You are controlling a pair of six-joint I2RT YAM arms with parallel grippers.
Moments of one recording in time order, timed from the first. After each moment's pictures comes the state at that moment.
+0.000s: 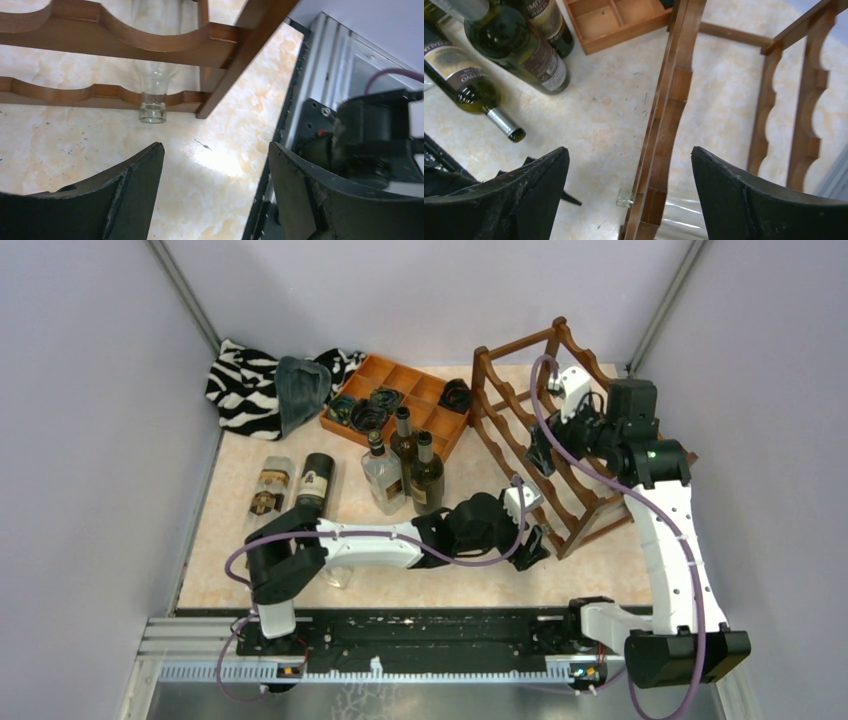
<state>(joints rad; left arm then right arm) -1.25 1.87 1.19 0.38 0.00 -0.30 0.08 1.11 1.32 -0.86 -0.50 -0.39</state>
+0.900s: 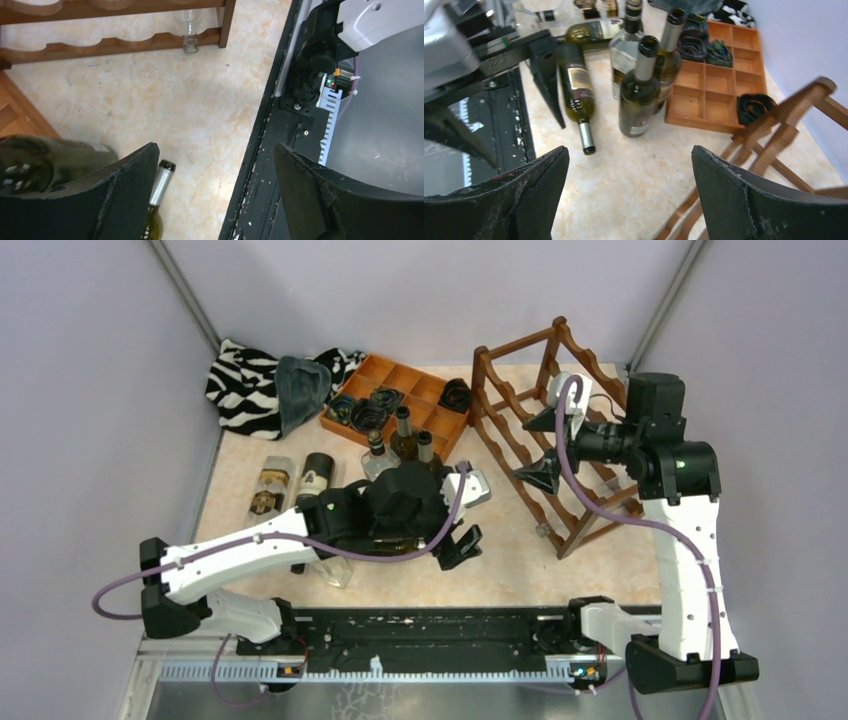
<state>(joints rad) -1.24 1.35 1.33 -0.46 0.04 -0.04 0.08 1.08 1.55 -1.05 -1.01 -0.65</state>
